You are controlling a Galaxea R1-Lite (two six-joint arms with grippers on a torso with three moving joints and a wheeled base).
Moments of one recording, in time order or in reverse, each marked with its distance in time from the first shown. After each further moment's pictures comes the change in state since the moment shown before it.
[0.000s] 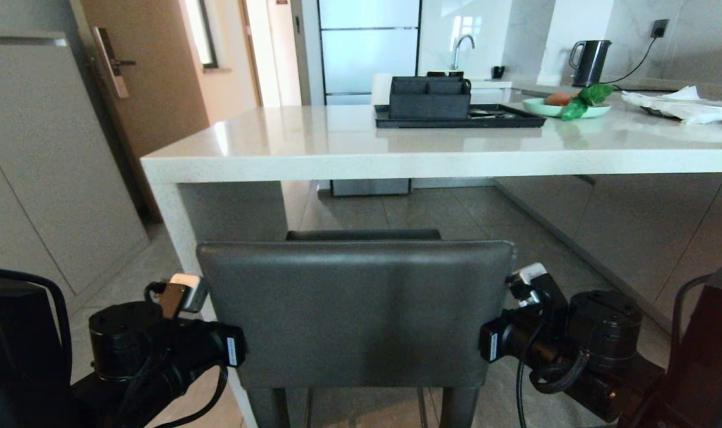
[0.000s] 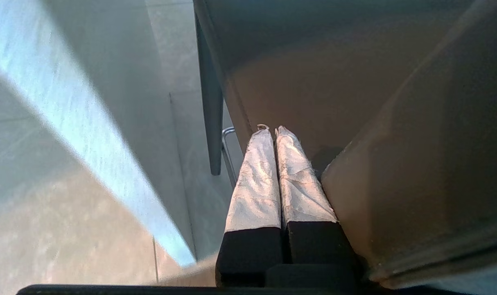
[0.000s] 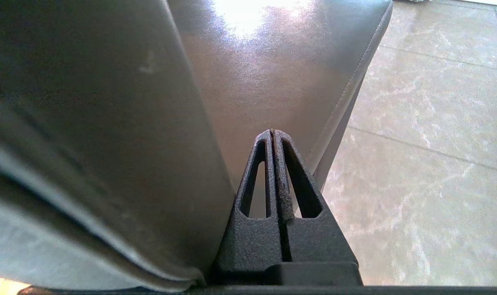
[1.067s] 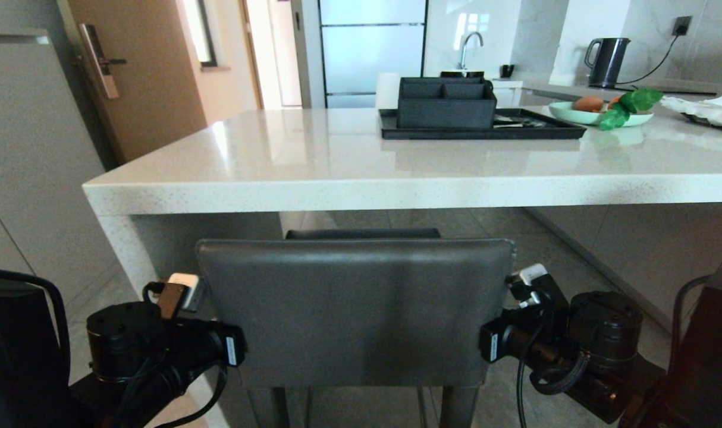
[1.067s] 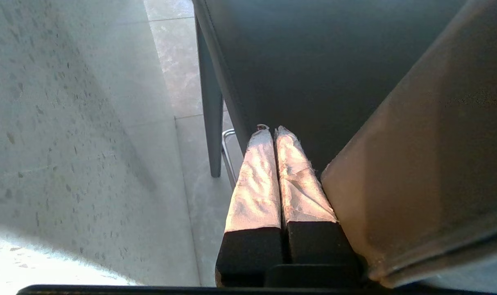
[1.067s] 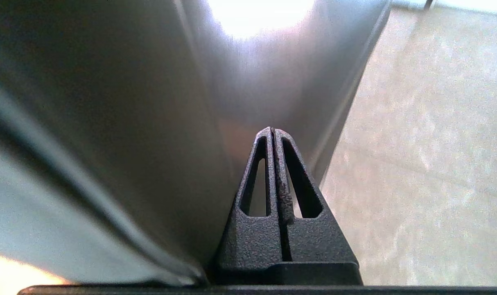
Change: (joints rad) left arm -0.002 -0.009 0.019 -0.001 0.001 0.001; right arm 0.003 -0.003 0.018 0.000 -0.003 -0.006
